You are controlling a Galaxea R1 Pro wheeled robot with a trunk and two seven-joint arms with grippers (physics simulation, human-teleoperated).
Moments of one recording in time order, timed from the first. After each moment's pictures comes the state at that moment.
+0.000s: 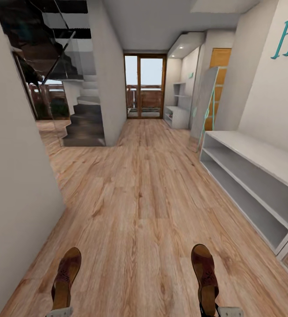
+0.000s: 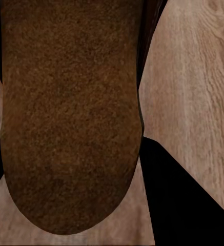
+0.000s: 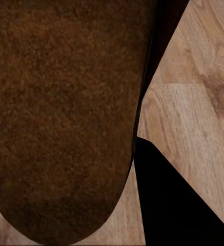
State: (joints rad) left arm -0.27 0.09 0.37 -0.20 -0.13 -0.57 -0.18; right arm -0.20 0.01 -0.42 -0.37 0.35 -0.58 0.09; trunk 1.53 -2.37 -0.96
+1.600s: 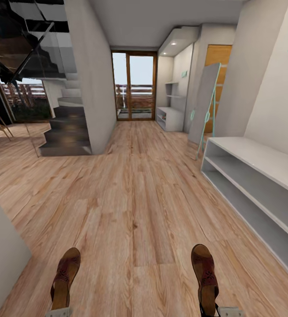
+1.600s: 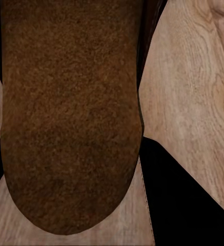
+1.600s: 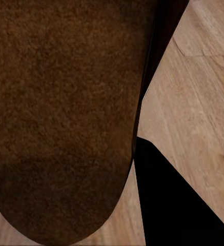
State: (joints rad) left arm -0.27 0.09 0.38 -0.20 -0.12 -0.57 -0.17; right arm -0.20 0.01 -0.42 -0.37 0.35 -0.58 0.09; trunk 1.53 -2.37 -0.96
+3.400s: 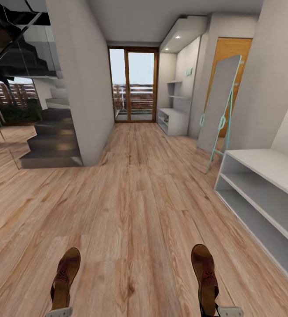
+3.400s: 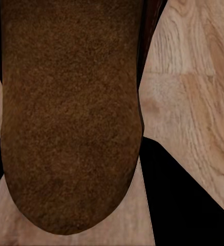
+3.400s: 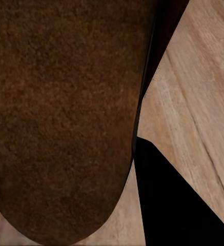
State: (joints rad) left arm -0.27 0.09 0.38 -0.20 -0.13 -0.57 -0.17; right arm -0.20 0.01 -0.42 -0.37 0.35 -0.58 0.09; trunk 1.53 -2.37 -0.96
